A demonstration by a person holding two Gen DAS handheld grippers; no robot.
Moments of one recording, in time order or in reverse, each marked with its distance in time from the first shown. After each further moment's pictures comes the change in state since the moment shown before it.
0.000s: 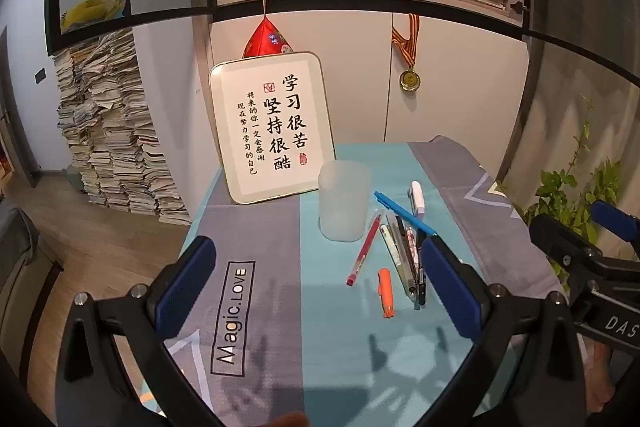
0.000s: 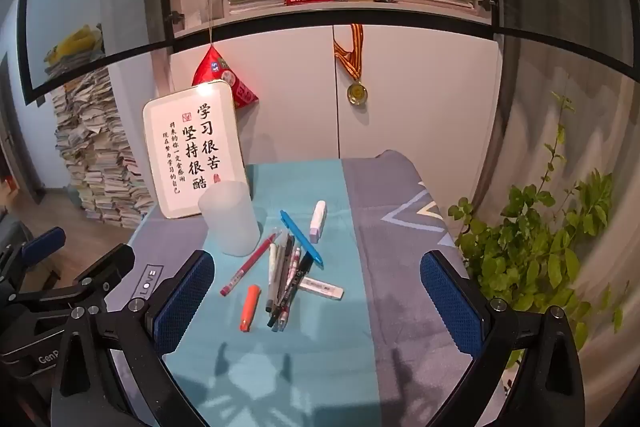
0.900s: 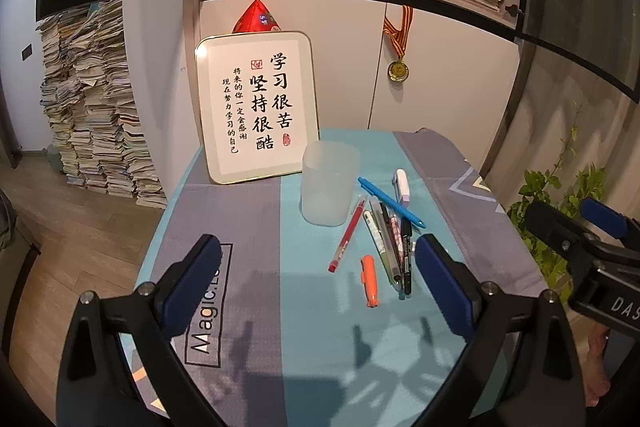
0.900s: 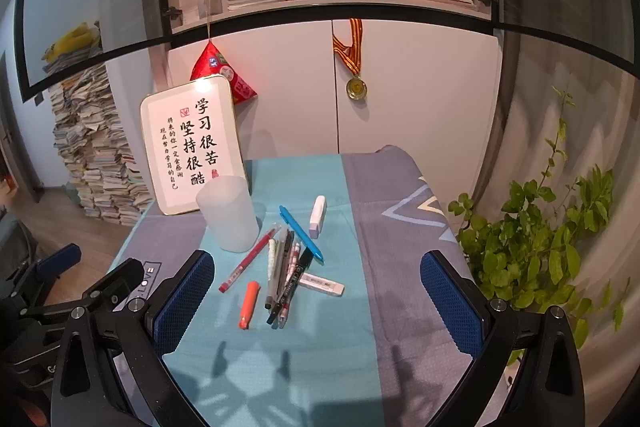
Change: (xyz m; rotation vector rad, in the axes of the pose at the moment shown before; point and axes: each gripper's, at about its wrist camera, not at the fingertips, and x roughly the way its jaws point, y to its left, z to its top) left arm 0.013 0.006 -0.013 -0.050 0.036 -0.084; right arm 0.004 0.002 -0.003 0.002 0.009 -0.004
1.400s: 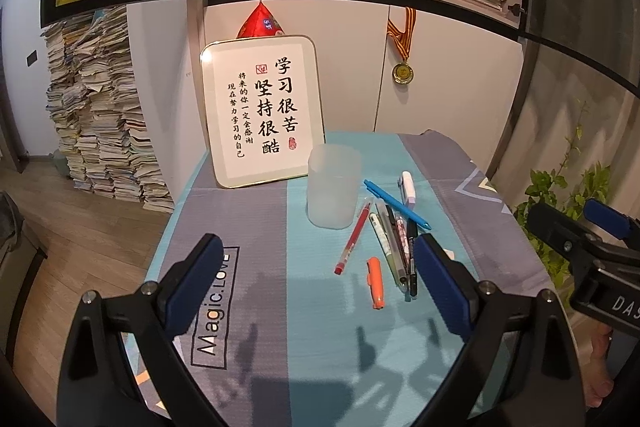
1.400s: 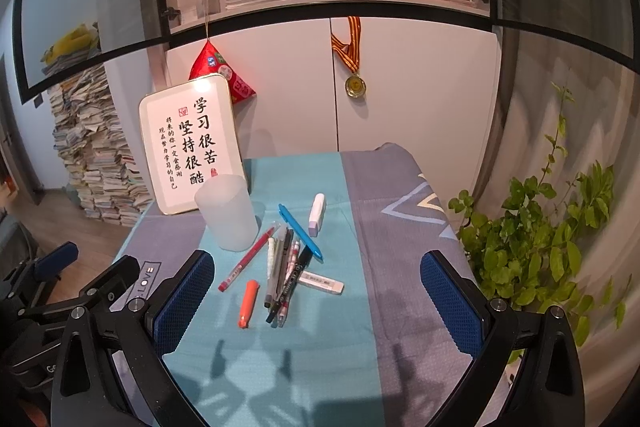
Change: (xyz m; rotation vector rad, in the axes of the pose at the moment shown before) left arm -0.002 -0.001 -0.002 0.015 -0.015 0.035; right arm 0.001 -0.001 -0.001 0.002 0.001 0.003
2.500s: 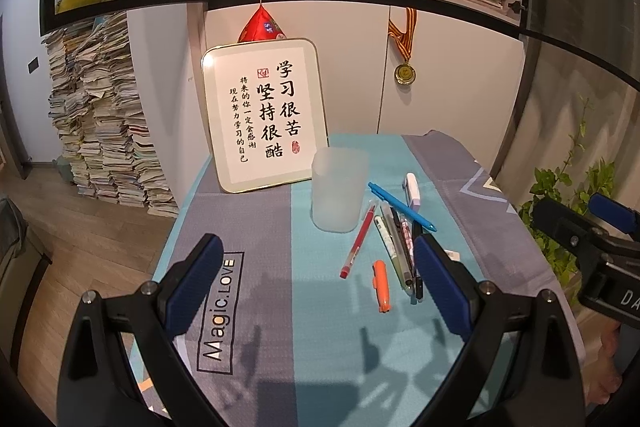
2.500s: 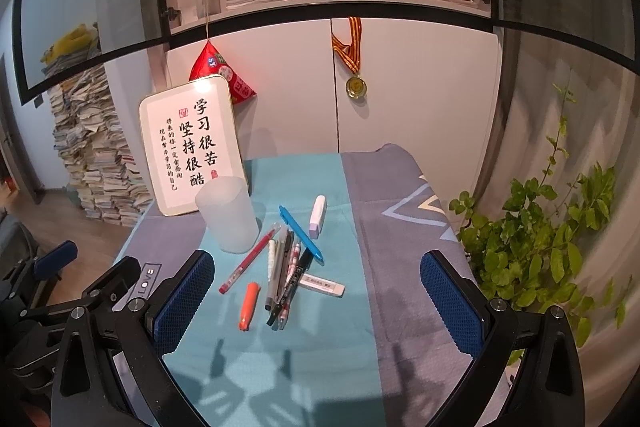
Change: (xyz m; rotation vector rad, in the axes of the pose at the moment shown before) left arm 0.001 0.000 0.001 0.017 -0.008 0.014; right arm 0.003 0.002 0.000 0.000 0.000 0.001
